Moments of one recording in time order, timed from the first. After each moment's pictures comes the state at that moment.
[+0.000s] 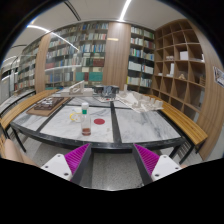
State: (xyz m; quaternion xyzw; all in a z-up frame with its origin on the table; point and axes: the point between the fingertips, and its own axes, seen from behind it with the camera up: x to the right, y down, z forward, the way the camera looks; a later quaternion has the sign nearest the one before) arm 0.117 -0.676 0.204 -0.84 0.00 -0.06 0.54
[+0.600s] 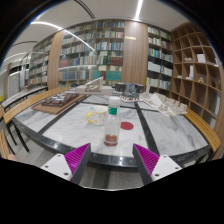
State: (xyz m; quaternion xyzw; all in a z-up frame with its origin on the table) arm -0.007 -0.515 0.117 -0.84 -0.07 0.00 0.55
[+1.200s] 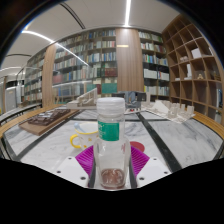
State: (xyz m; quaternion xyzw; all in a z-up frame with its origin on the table) arm -0.019 -0.311 0.080 -0.79 -0.02 0.02 0.61
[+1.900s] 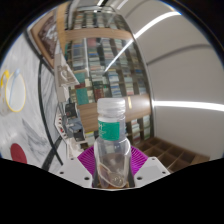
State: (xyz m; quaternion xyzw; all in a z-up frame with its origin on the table) arm 0.082 -0.185 0.309 -0.49 -0.33 -0.55 0.59
